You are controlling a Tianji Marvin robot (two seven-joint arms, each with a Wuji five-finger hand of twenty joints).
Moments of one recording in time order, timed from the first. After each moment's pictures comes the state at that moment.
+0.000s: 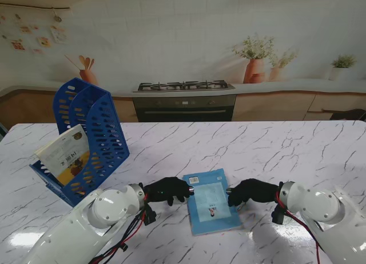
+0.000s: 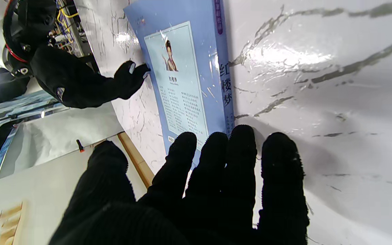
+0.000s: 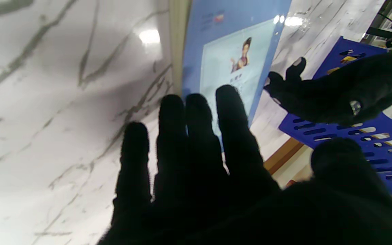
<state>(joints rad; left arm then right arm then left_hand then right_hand) 1.38 -1.08 -0.92 -1.47 0.07 0.01 -0.35 -1.54 -0.97 1.31 -1.48 -0.21 -0.19 0.67 0.92 0.10 -0.01 -0.05 0.62 0.38 0.39 0.28 0.70 0.40 0.32 0.28 0.56 0.35 0.55 0.38 0.36 0.41 1.32 0.66 0.50 0.04 0.18 -0.07 0.85 0.13 0.40 0.54 0.93 0.15 0.25 0.18 0.85 0.08 0.24 0.18 0.19 0.16 1.07 0.32</state>
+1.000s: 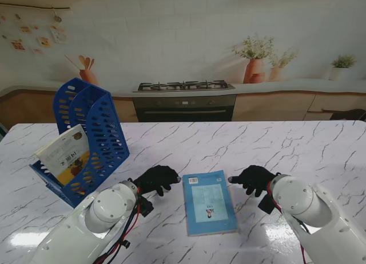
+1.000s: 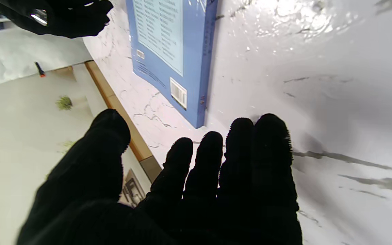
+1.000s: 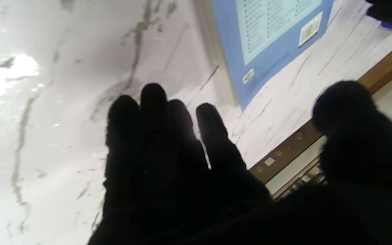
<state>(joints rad) 1.45 -1.14 -1.03 -1.50 0.08 0.19 -0.14 -1.57 -1.04 1.29 -1.67 -0.36 0.41 0.38 0.80 -0.28 0.34 -0.02 0.50 0.37 0.47 0.36 0.65 0.35 0.41 0.35 0.65 0.33 0.52 0.41 0.56 0.25 1.19 0.48 0.48 -0.39 0.49 -0.07 0.70 0.30 0.30 0.58 0.83 0.30 0.37 0.24 0.93 0.19 0.33 0.25 0.56 0.19 1.31 0.47</state>
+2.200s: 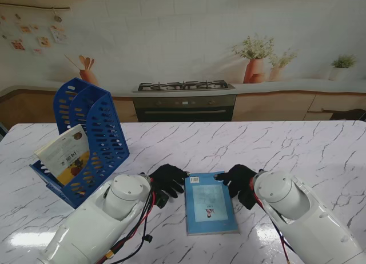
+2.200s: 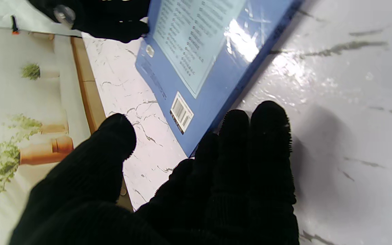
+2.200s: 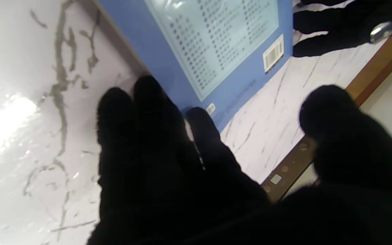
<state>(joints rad) 1.32 -1.22 -0.96 -1.40 -0.21 0.46 -0.09 -1.45 -1.08 1.14 -1.60 -0.19 0.55 0.32 0.79 -0.30 0.49 -0.02 0.45 0.50 0.17 0.24 0.58 0.41 0.58 0.42 0.71 0.33 0.66 0.40 0.71 0.27 1.15 0.32 0.48 -0.39 0.60 -0.07 0.70 0.38 0.30 0.55 0.83 0.38 0.46 0.26 1.01 0.22 0.36 0.22 0.67 0.26 1.31 0.36</state>
